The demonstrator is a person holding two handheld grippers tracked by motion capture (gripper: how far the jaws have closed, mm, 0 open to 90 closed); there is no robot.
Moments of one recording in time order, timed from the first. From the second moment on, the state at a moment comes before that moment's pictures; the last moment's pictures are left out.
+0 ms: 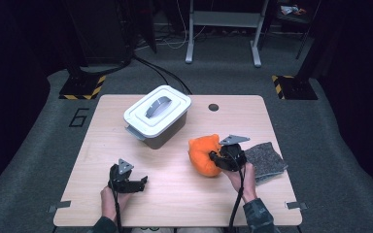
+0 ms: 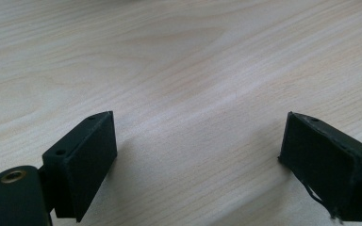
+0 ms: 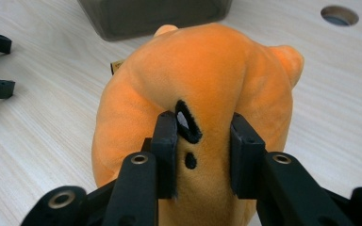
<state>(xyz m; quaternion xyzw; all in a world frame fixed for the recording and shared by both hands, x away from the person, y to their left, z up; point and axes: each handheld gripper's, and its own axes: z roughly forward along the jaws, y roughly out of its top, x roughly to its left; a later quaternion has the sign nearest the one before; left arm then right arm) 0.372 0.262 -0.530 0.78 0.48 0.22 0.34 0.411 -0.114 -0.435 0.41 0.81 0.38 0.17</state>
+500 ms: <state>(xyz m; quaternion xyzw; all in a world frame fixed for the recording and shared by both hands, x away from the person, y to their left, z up) 0.372 0.262 -0.530 0.78 0.48 0.22 0.34 0.444 -0.127 -0.435 0.30 0.87 0.35 0.15</state>
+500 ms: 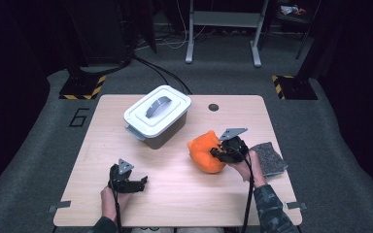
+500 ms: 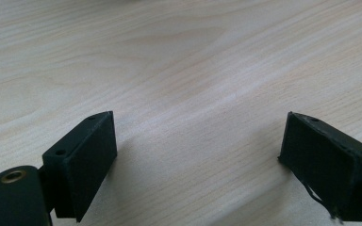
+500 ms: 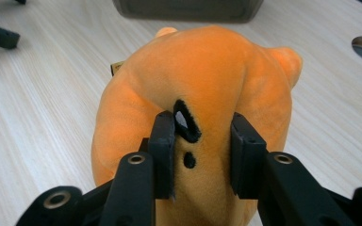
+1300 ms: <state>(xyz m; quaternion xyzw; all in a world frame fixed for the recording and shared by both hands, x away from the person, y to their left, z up) 0.372 0.262 -0.530 0.78 0.48 0.22 0.34 0.424 -0.132 -0.422 0.44 0.80 0.38 0.15</state>
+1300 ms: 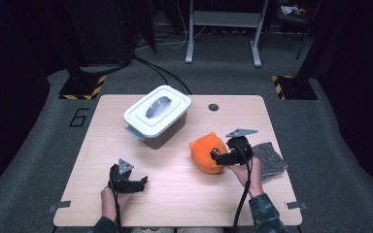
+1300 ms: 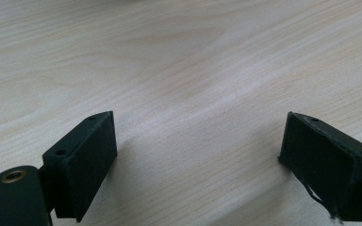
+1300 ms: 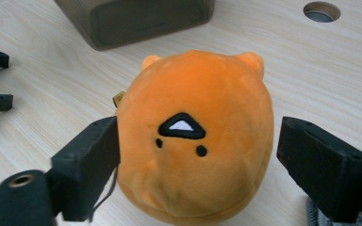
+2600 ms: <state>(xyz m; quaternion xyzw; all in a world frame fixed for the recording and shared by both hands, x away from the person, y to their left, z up) 0.372 0.262 -0.530 0.78 0.48 0.22 0.34 0.421 -0.118 -0.450 0.49 0.77 0.38 0.16</state>
